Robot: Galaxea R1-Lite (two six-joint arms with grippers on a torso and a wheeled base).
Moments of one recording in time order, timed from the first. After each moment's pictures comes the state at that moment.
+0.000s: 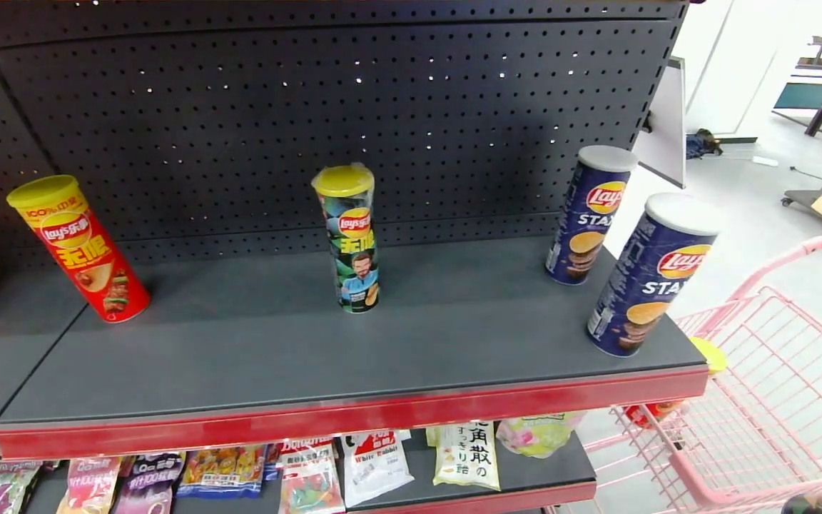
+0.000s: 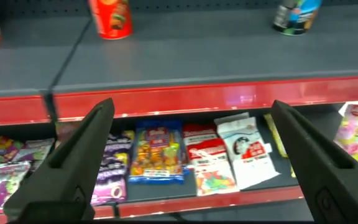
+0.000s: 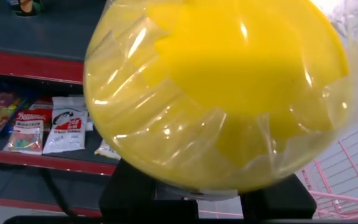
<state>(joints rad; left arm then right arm) 0.00 0.00 0.00 0.00 0.00 0.00 0.23 0.09 -0.29 0.22 -0.07 -0.12</state>
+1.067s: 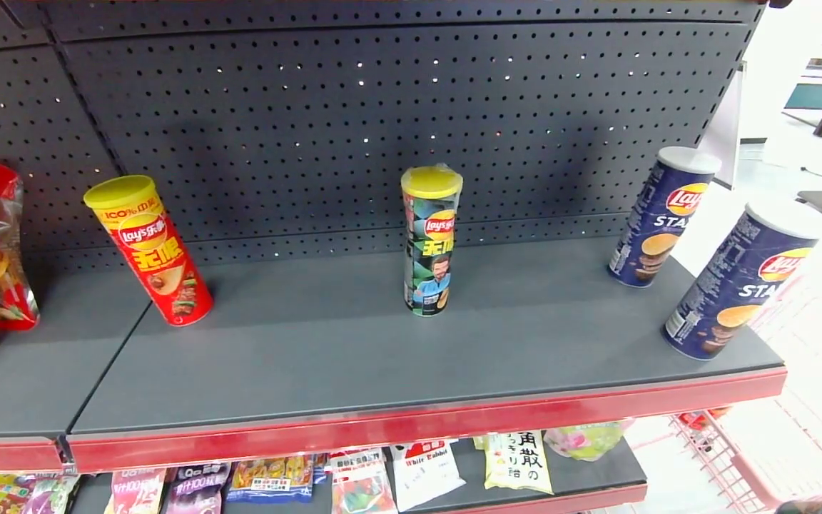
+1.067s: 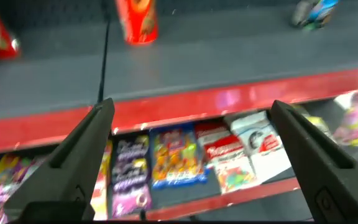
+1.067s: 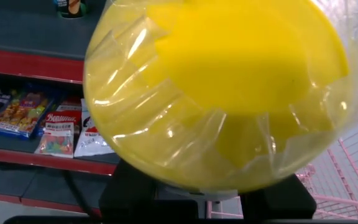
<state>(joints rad) -0.01 0.02 -0.05 0.00 -0.13 0.01 0.23 0.09 -0.27 0.22 -0.04 -0.12</state>
